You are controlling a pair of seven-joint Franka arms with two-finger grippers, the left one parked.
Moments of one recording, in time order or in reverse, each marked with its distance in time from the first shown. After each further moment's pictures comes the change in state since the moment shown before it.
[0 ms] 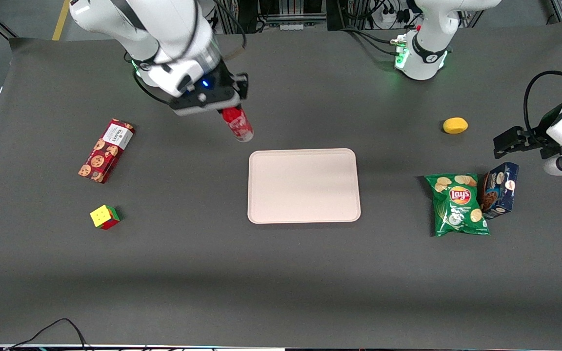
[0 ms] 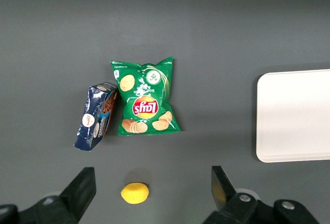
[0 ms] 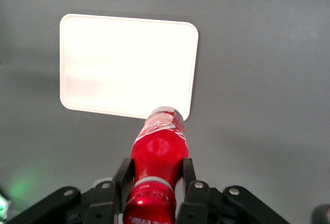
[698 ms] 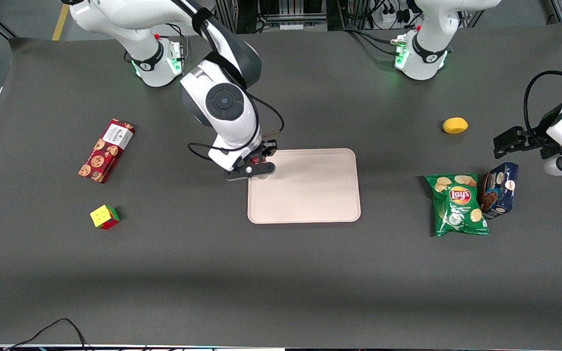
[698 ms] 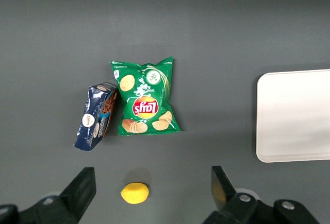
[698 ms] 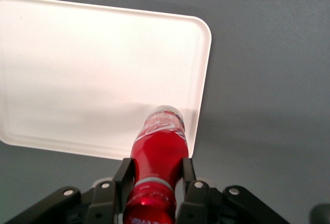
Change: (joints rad) arm 0.009 0.330 0.014 -0.008 -0.090 0.232 0.000
